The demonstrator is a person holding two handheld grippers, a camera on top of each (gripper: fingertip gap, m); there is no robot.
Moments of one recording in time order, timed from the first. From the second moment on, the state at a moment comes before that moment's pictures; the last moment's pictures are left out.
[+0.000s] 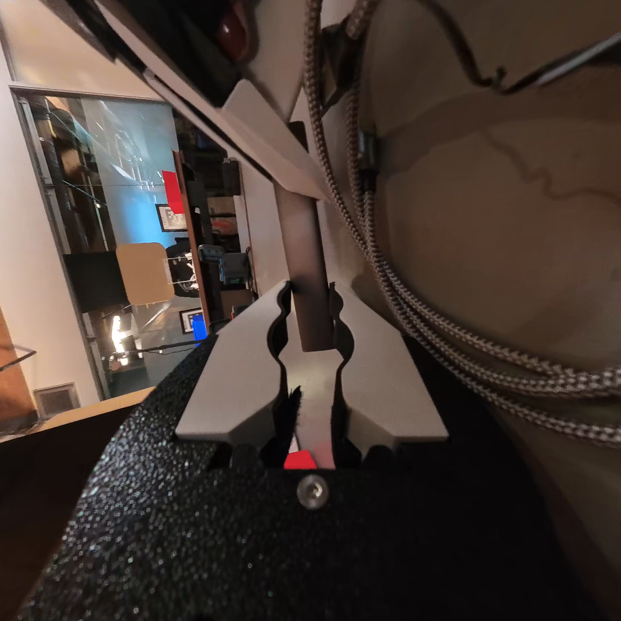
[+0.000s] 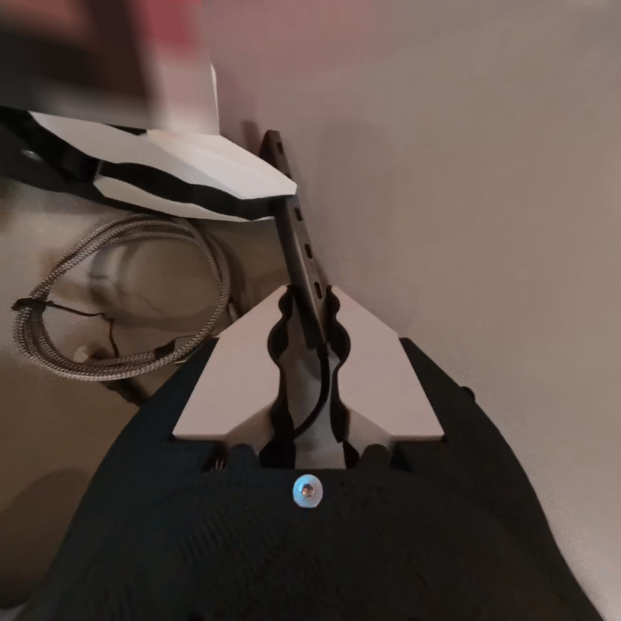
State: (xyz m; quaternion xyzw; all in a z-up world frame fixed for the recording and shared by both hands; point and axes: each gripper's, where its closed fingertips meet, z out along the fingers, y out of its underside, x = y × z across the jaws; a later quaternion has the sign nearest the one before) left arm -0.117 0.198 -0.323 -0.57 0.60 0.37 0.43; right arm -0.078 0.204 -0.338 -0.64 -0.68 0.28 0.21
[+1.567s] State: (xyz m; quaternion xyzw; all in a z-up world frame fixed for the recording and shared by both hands) left arm -0.178 0.204 -0.241 -0.68 0.24 0.09 0.69; right arm -0.107 0.086 -0.332 -0.74 -0.56 0.22 0.31
